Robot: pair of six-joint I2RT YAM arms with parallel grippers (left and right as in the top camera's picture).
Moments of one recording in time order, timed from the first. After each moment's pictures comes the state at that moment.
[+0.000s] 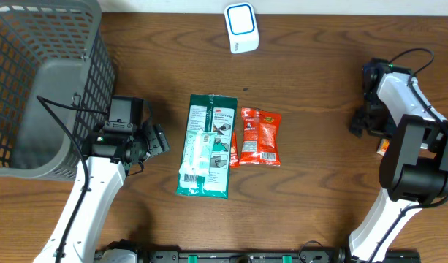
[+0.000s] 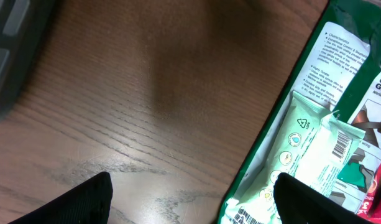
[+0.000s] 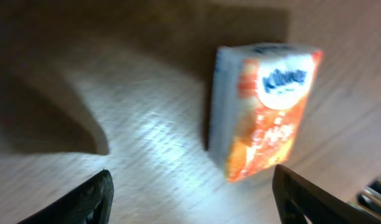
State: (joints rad) left arm -0.11 1.27 0.90 -0.84 -0.04 -0.49; right arm -0.16 2.08 1.49 -1.15 0.39 0.37
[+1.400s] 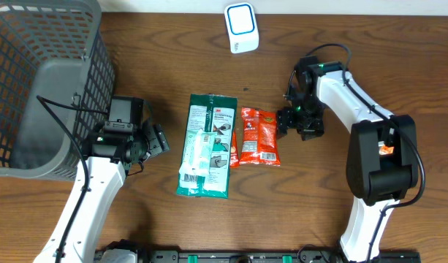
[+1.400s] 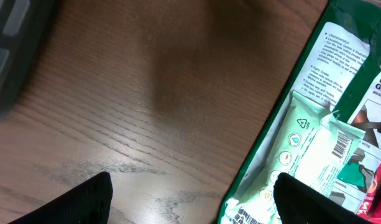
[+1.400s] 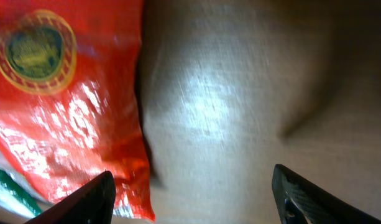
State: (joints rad) left arm -0.11 1.27 0.90 -0.83 -0.04 -0.49; right arm 0.20 2.08 1.51 -1.17 -0.24 0.15
